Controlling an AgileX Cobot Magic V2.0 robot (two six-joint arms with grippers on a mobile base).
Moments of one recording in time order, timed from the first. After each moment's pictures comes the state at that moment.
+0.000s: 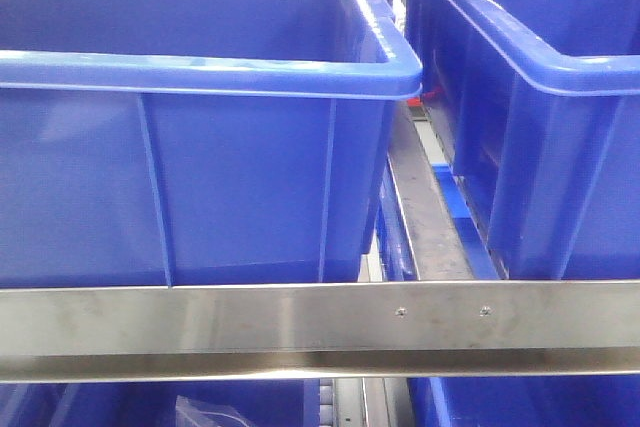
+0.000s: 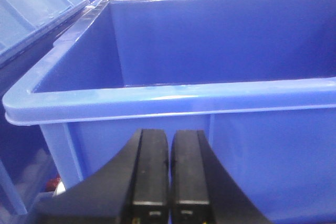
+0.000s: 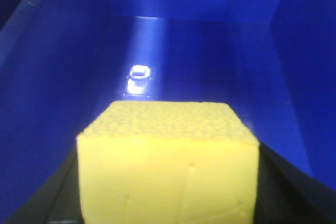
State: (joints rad) left arm -0.01 -0.01 0.00 0.00 0.05 0.04; right arm 0.03 1.01 -0.61 -0.02 0.02 0.07
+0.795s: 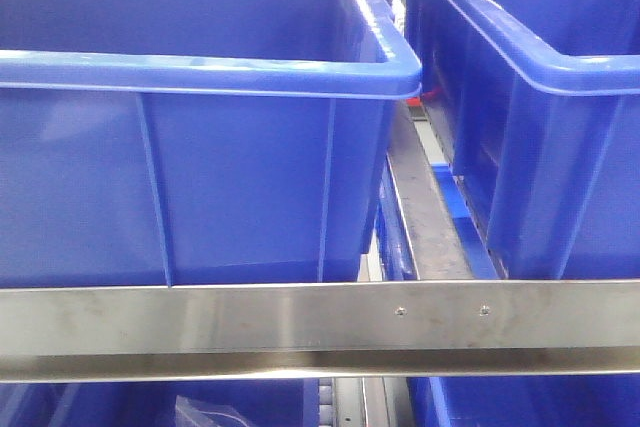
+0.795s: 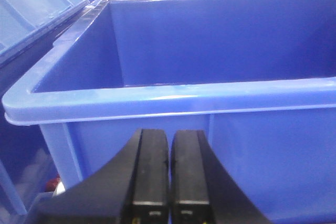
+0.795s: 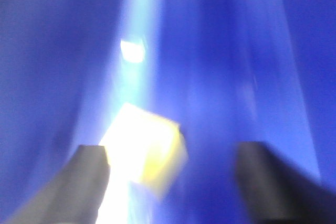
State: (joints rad) left arm -0.01 -0.01 0.00 0.00 0.05 0.04; right arm 0.03 1.16 -0.80 -0.02 0.27 0.07
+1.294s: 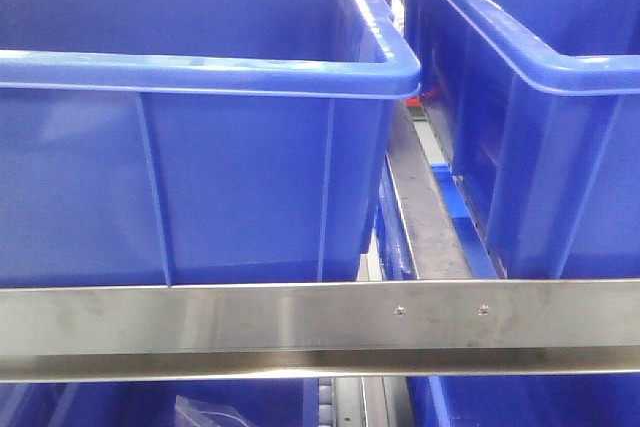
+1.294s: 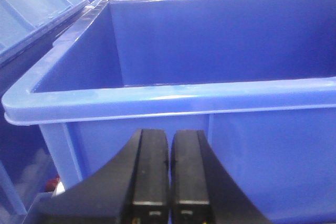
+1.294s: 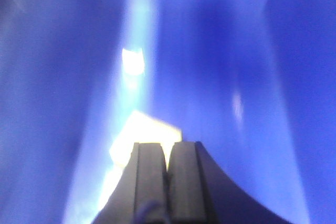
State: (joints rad) left arm -0.01 -0.01 0.00 0.00 0.05 0.04; right arm 0.03 0.93 -0.70 -0.02 0.21 0.07
